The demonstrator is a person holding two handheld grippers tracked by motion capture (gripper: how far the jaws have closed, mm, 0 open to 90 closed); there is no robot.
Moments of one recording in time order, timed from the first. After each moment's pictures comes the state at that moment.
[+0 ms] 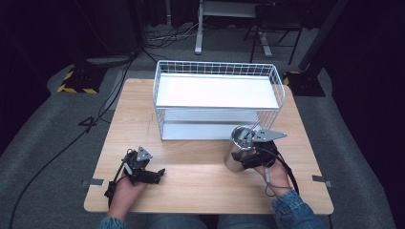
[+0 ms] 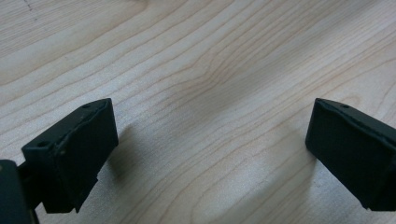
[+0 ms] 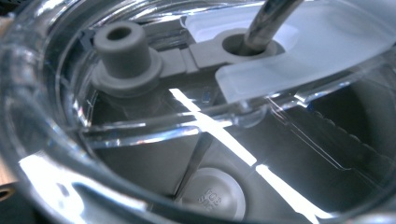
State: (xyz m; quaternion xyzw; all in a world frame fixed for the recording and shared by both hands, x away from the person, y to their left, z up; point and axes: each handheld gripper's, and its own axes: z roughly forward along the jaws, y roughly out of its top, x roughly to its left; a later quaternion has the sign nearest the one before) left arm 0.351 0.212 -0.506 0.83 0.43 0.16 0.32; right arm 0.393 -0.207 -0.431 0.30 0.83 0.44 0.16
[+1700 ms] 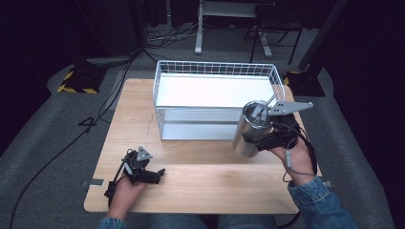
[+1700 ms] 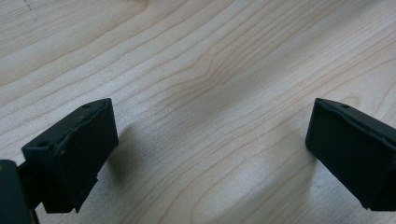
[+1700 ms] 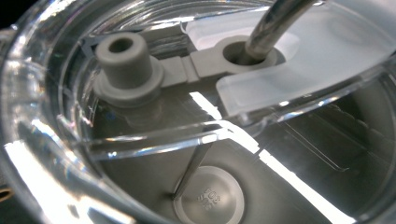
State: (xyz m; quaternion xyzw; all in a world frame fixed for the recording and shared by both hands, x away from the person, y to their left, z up) left arm 0.351 0.212 -0.506 0.83 0.43 0.16 0.32; right arm 0.380 -0.211 -0.297 0.30 0.84 0.42 0.16
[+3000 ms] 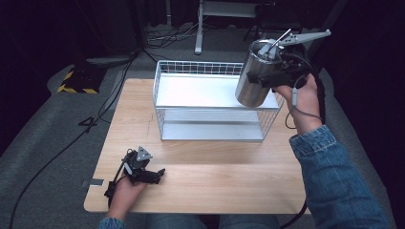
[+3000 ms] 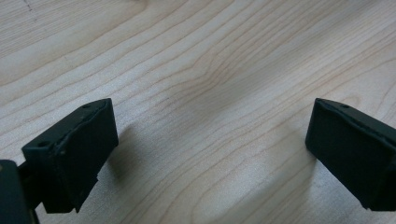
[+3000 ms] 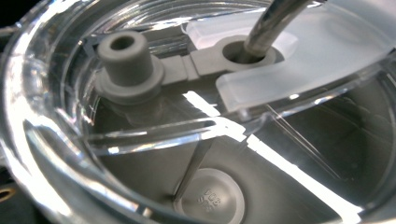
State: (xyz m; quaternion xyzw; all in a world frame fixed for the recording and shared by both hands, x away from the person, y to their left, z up) left arm 0.351 0.212 -0.506 0.83 0.43 0.16 0.32; right arm 0.458 -0.203 -0.179 0.33 0.81 0.44 0.20
